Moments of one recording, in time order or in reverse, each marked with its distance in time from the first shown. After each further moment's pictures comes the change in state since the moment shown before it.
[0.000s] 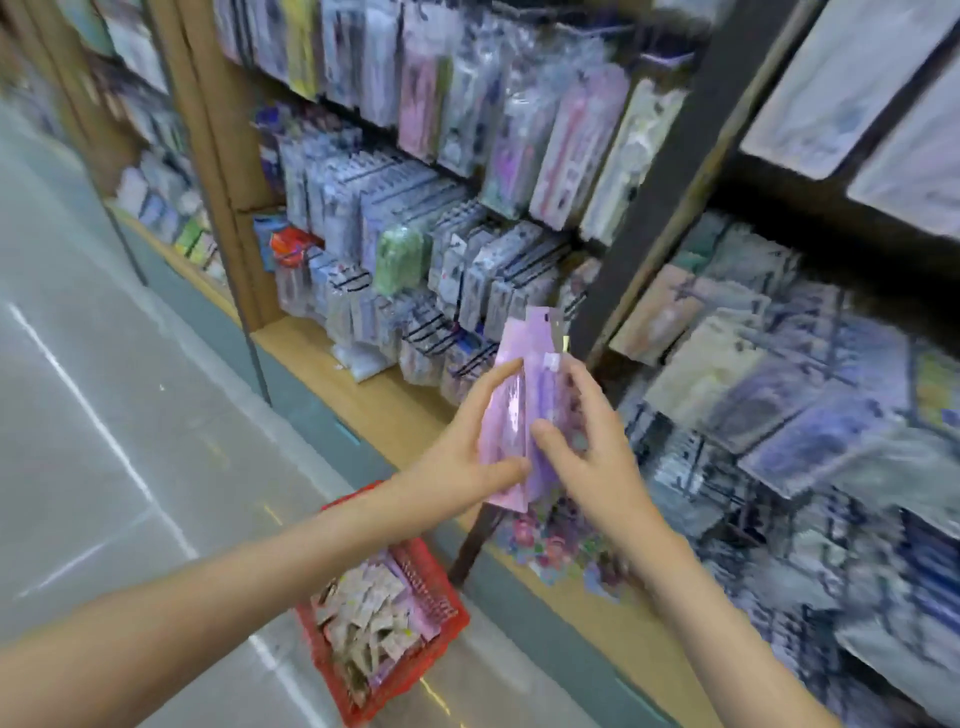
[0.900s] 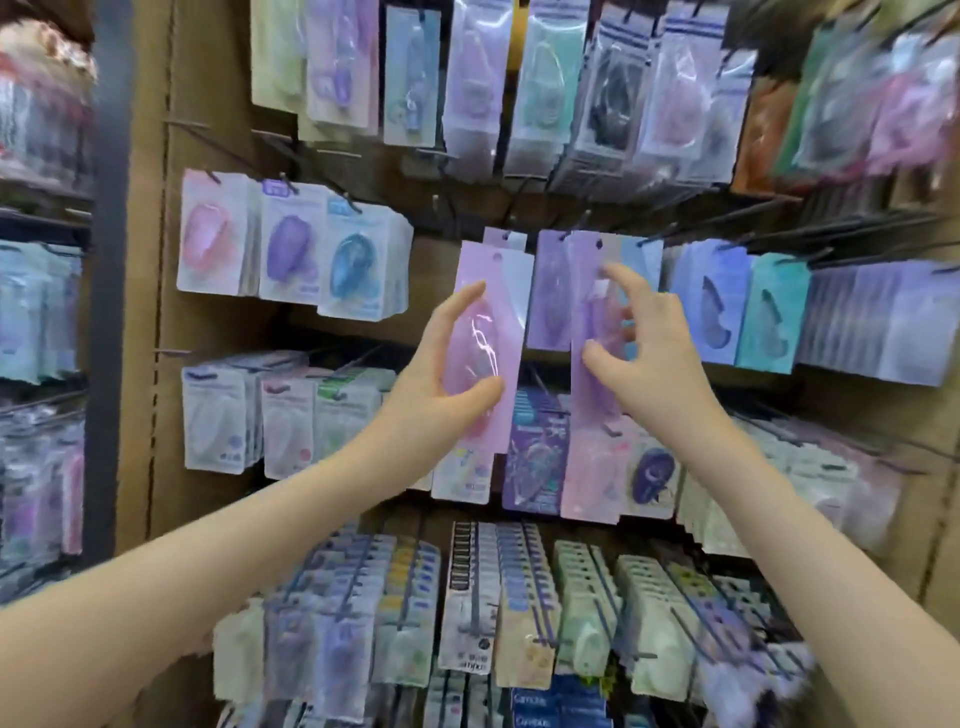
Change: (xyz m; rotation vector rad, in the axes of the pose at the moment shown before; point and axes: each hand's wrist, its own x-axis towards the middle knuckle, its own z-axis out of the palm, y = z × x) left_hand 0.089 0.353 0.301 -0.077 -0.205 0.874; right_hand -0.135 -0.185 -0.488 -0.695 0.882 -0.278
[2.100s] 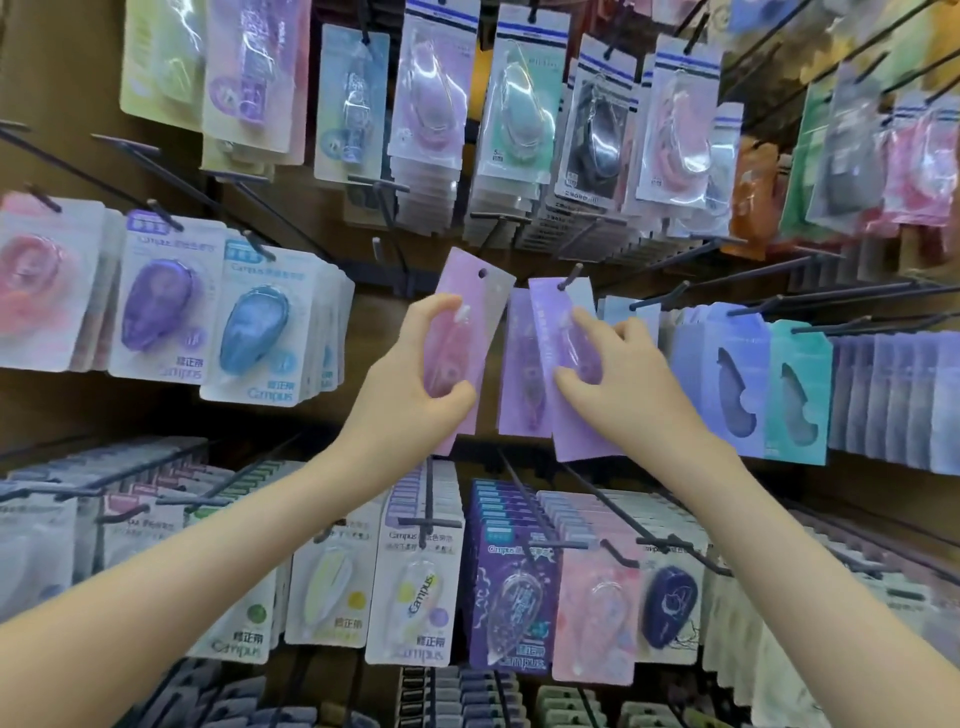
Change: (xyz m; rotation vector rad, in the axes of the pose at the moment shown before) left_hand 0.127 -0.079 -0.001 0.276 0.110 0.102; right_hand 0.100 0.060 0.039 -0.329 -0.059 0.030
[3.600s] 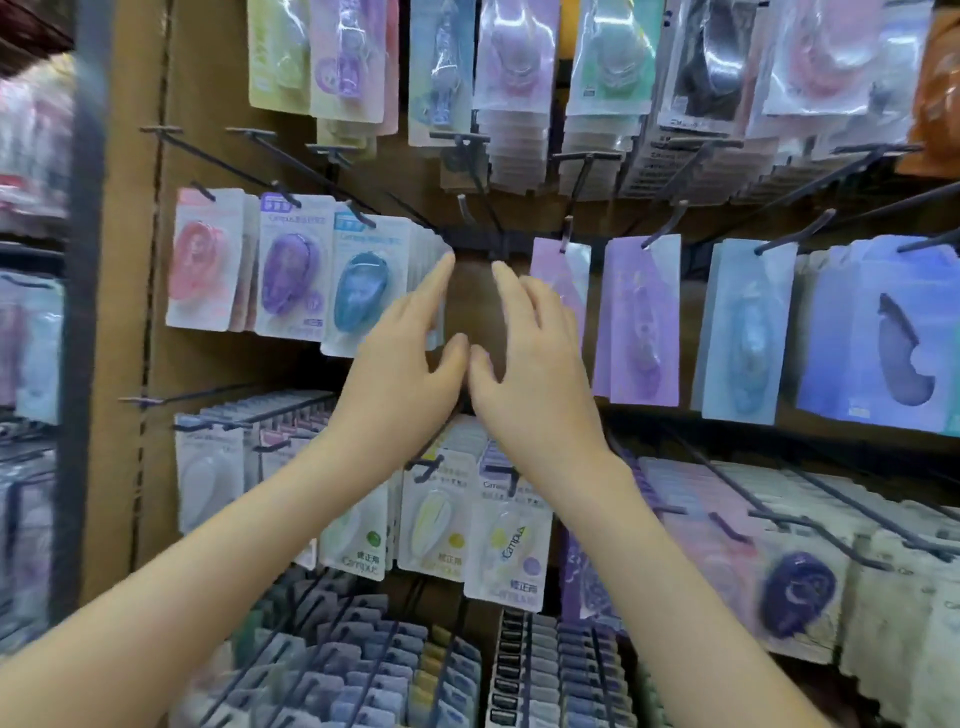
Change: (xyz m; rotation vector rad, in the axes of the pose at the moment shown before) left_hand -0.036 0.009 -0.048 0.433 0.171 -0.098; right_hand -0.037 -0.107 0.075 0.392 0.068 -0.242
